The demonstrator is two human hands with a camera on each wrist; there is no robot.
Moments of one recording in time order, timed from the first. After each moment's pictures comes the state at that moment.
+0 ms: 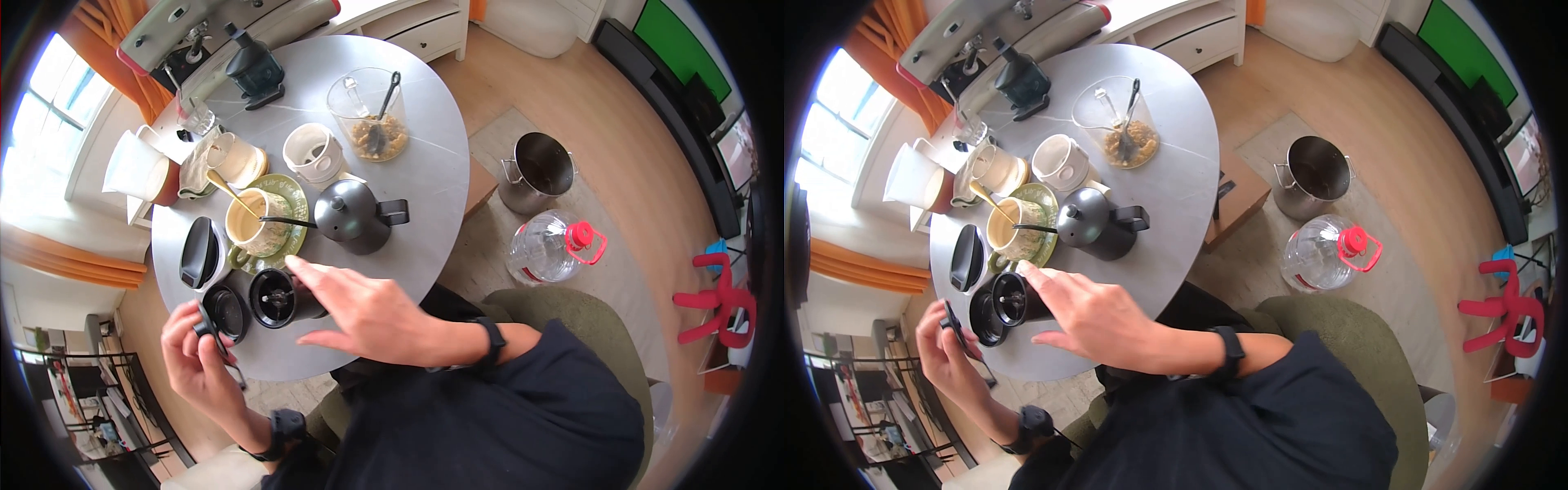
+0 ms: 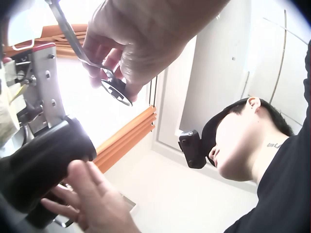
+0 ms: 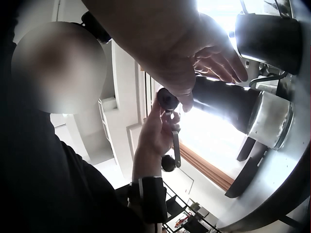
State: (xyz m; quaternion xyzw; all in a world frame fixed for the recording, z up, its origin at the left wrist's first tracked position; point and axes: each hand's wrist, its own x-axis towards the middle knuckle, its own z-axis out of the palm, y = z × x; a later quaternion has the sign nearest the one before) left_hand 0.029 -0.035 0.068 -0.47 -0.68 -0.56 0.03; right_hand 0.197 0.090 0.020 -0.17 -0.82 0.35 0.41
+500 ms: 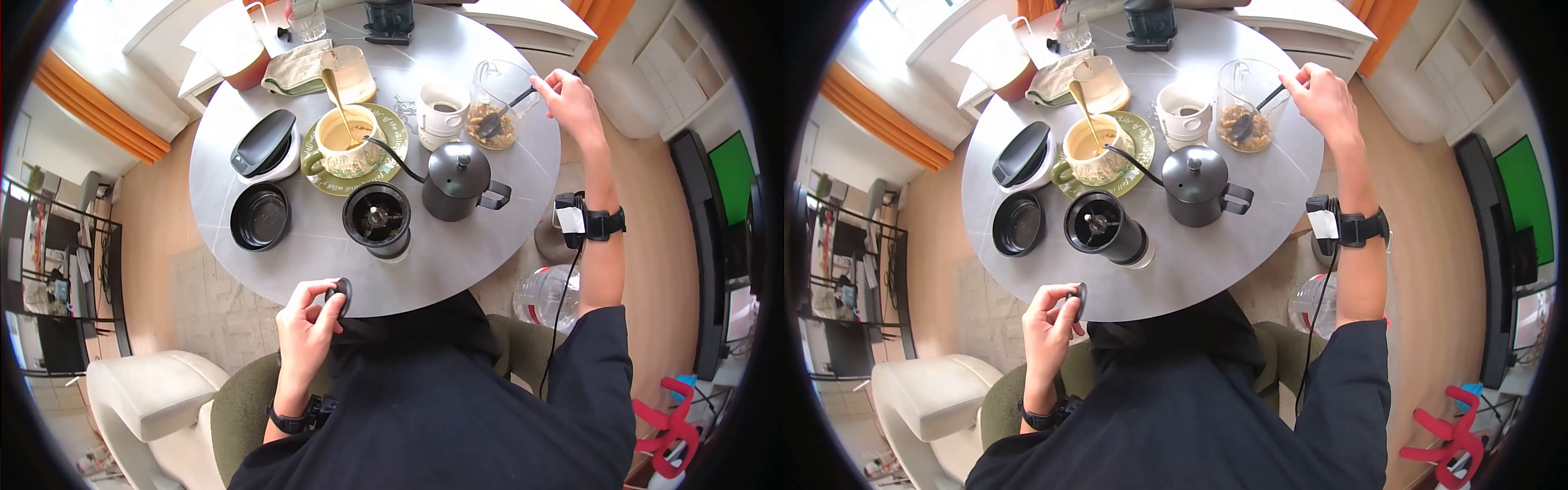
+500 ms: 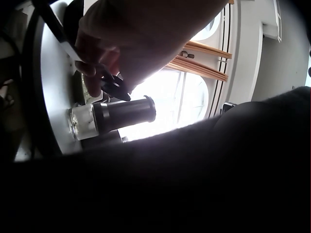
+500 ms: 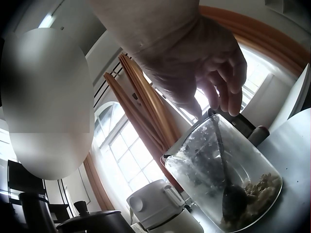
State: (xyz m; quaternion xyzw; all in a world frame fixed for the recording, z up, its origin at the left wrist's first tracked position) left_hand 0.076 -0.092 -0.012 -0.25 -0.74 -0.56 -0.26; right_hand 0.209 0.344 0.051 -0.47 -0.84 0.14 0.23
